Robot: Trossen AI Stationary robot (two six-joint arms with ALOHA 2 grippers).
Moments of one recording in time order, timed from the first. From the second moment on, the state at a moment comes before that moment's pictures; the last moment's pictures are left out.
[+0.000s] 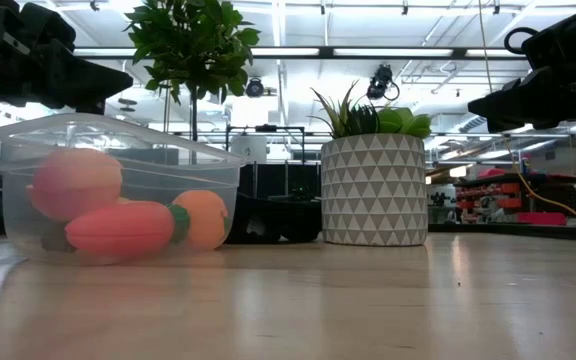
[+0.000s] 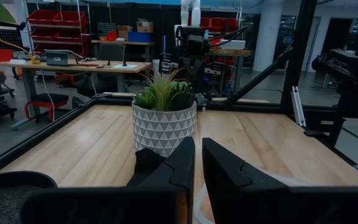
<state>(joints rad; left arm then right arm) 0.04 0.01 0.01 0.05 -0.03 -0.07 -0.04 0.15 0.01 0.04 -0.06 -0.13</state>
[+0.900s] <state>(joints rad) 0.04 0.01 0.01 0.05 -0.03 -0.07 -0.04 0.15 0.01 0.04 -0.06 -0.13</state>
